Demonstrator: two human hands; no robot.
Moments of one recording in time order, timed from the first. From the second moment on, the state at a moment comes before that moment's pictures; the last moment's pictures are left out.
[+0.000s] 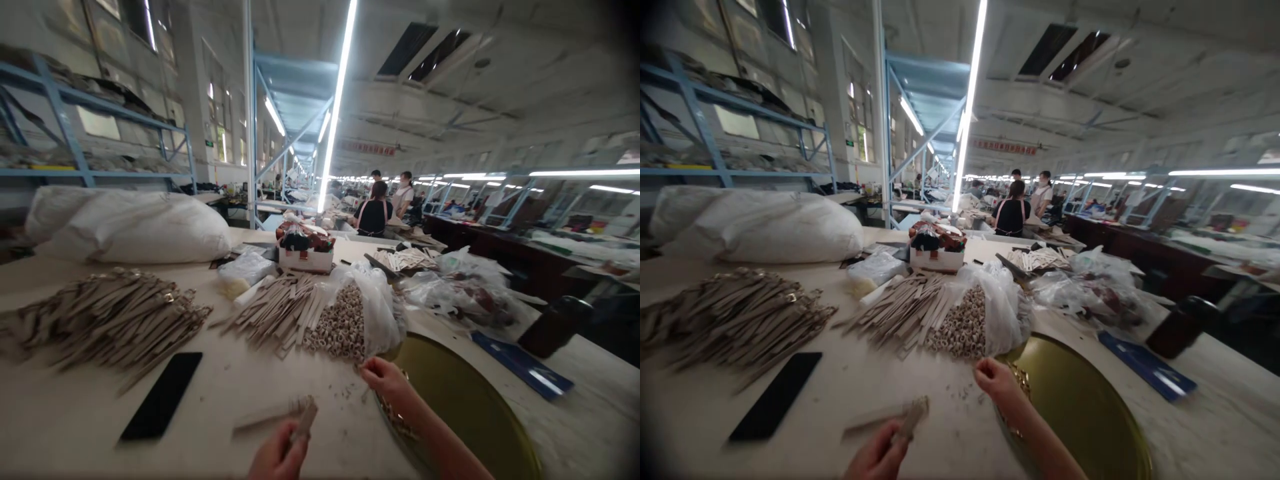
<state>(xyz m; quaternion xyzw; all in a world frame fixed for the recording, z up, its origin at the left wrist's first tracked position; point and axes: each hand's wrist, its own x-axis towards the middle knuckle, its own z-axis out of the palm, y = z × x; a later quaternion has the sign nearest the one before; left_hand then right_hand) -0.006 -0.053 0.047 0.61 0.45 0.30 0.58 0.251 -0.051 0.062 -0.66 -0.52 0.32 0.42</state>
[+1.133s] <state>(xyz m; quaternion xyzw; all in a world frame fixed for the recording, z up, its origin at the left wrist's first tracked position) -0.008 -0.048 0.048 0.47 0.43 0.30 0.72 0.133 -0.073 0.030 -0.45 -0.30 0.60 0.59</state>
